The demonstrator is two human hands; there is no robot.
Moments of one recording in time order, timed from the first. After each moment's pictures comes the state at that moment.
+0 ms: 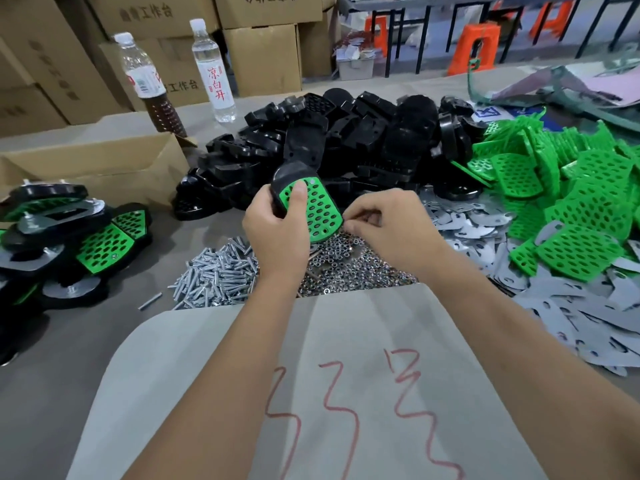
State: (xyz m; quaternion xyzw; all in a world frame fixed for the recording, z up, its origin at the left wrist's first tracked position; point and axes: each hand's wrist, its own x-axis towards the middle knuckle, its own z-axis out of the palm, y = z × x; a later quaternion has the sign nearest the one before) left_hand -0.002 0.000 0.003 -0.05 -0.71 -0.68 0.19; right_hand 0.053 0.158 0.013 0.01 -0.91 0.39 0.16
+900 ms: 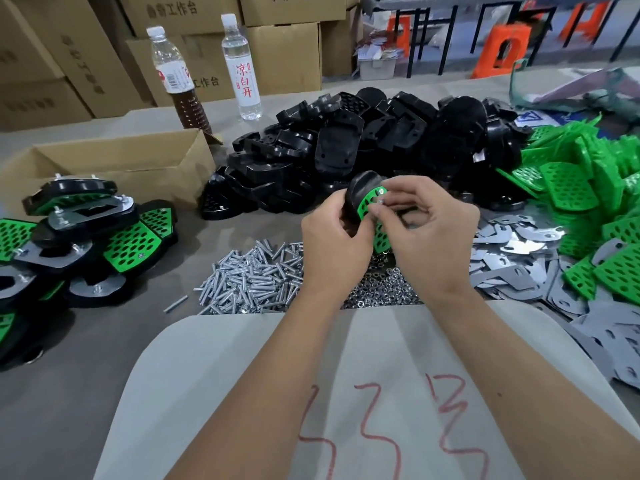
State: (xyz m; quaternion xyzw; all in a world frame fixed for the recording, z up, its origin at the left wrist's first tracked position) left_hand -0.002 0.006 -0.008 -0.19 -0.75 -0.62 0.13; right_hand 0.037 0.125 -0.007 0.02 -0.75 0.49 0.44
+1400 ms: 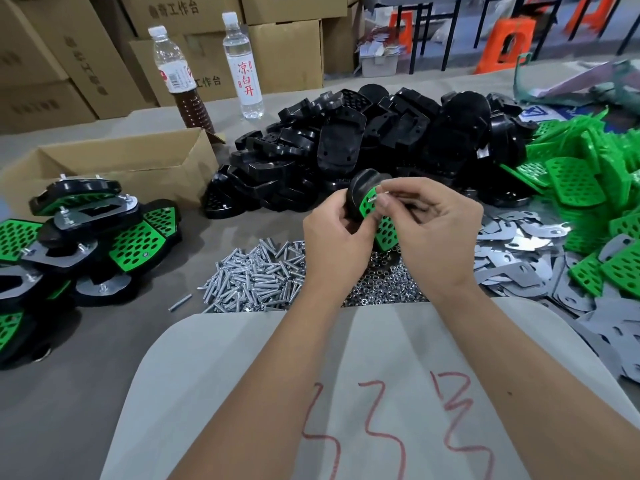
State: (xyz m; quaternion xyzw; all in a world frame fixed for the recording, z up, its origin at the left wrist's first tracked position) left_hand -0.007 0.005 -0.013 -0.19 -0.74 -0.64 0.10; right_hand 0.034 0.124 -0.009 0.02 -0.70 0.57 0.43
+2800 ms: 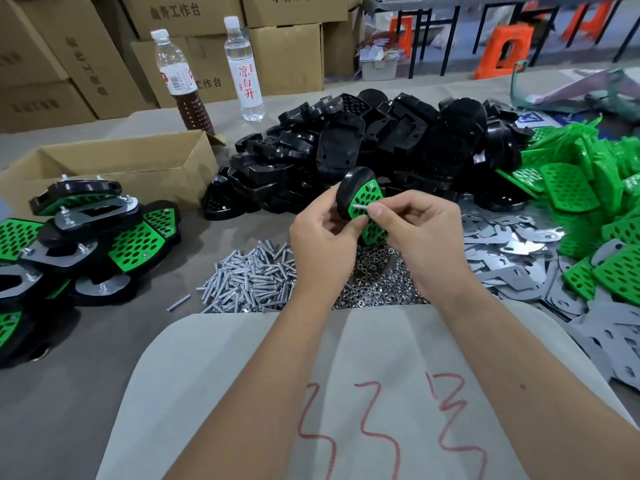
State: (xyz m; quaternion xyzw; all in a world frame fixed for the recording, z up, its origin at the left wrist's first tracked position) left_hand -0.006 -0.002 -0.010 -0.18 -0.71 -0.67 0.11; right_hand 0.033 0.129 -0.012 -0.01 -0.66 0.71 0.26
